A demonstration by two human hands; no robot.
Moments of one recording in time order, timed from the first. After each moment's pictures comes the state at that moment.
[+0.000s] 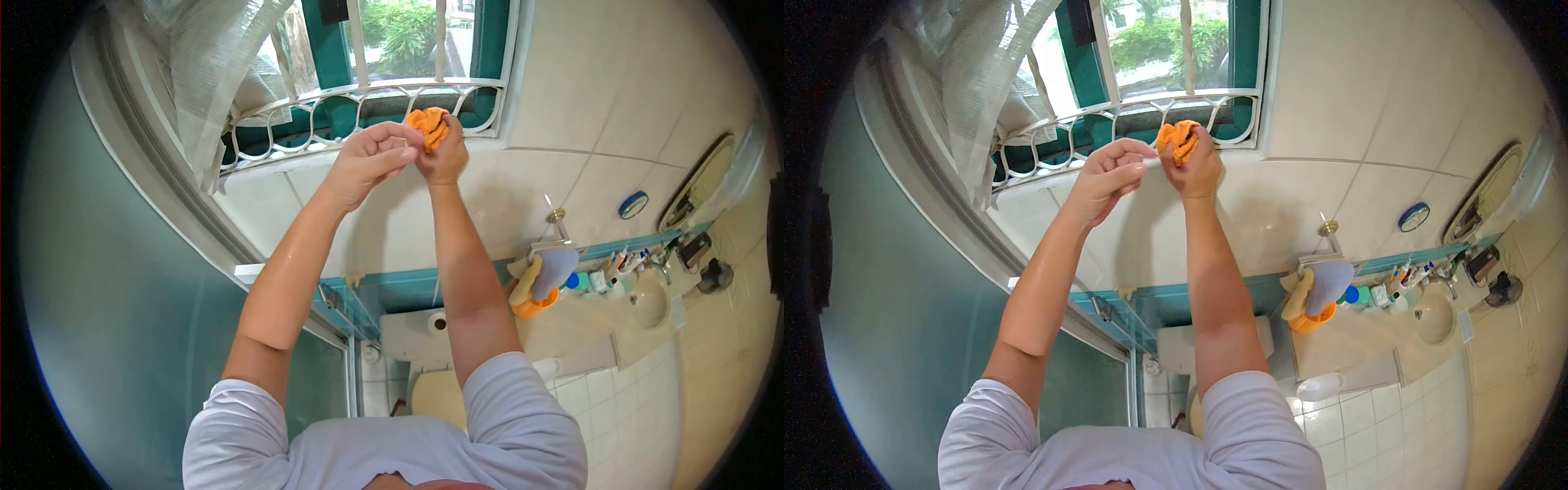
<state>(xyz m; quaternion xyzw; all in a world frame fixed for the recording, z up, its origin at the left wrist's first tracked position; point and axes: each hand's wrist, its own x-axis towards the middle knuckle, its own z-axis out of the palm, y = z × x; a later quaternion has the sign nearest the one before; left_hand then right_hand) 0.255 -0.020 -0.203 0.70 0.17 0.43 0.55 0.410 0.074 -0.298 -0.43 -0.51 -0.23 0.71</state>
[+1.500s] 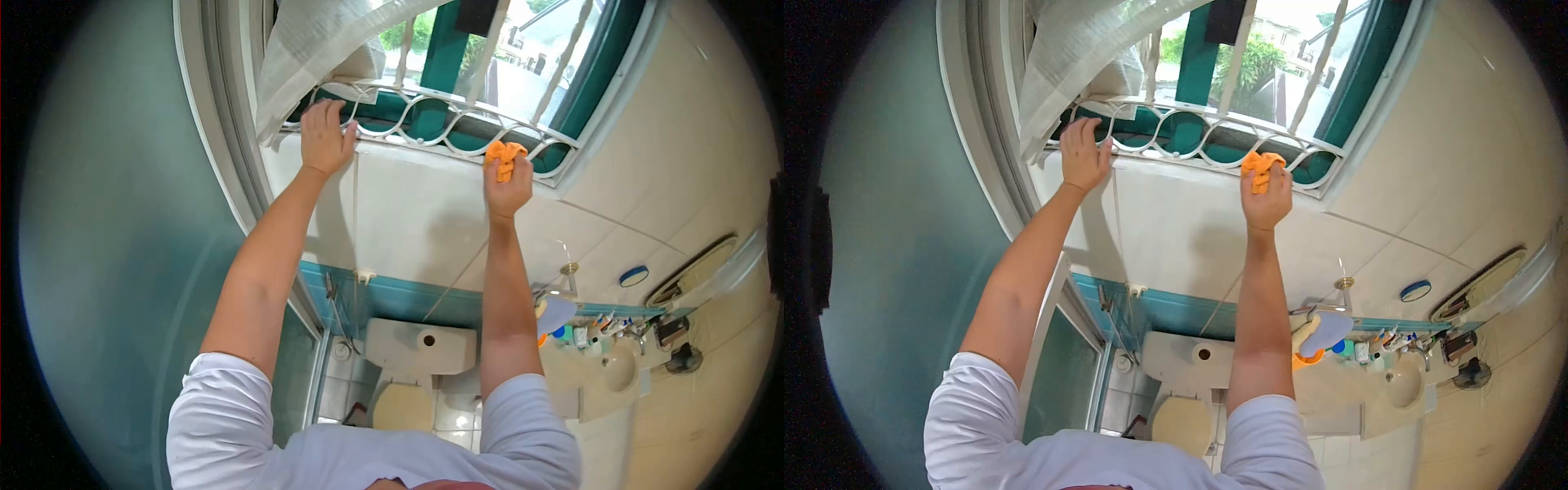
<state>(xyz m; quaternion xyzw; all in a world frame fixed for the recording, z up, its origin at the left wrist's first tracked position) 0.075 0.088 -0.276 0.65 0.43 0.52 -0.35 0.411 0.078 -0.295 -0.42 -0.56 -0.33 0.63</state>
